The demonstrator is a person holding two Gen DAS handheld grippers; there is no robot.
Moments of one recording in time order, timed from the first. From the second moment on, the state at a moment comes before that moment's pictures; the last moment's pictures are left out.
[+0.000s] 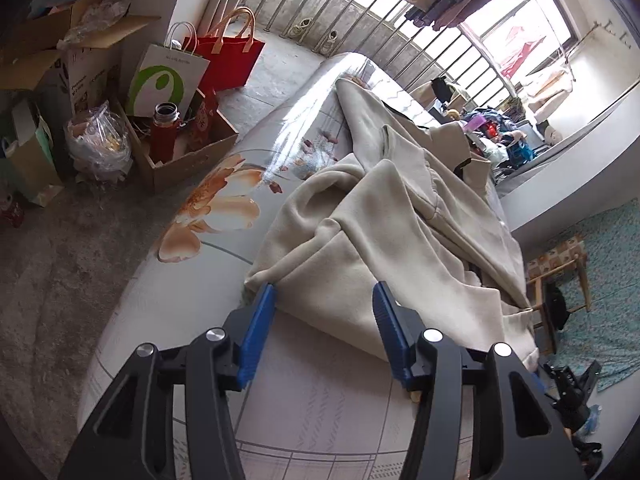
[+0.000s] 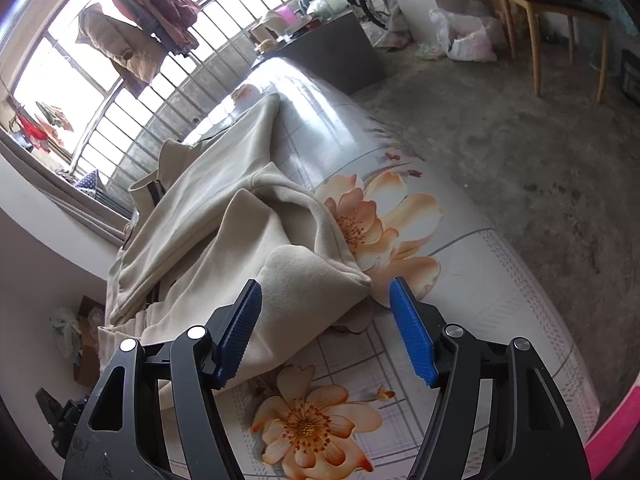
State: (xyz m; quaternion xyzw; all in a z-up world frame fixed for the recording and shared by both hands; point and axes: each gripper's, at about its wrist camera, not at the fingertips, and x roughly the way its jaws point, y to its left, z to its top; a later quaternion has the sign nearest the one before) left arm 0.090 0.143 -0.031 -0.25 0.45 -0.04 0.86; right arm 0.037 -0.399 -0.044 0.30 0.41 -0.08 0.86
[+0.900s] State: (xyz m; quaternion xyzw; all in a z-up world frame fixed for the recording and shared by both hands) left arm 0.104 0.098 -0.039 -0.05 0.44 0.06 0.90; right arm 0.055 -0.383 -0.046 0.21 0.41 -0.05 0.88
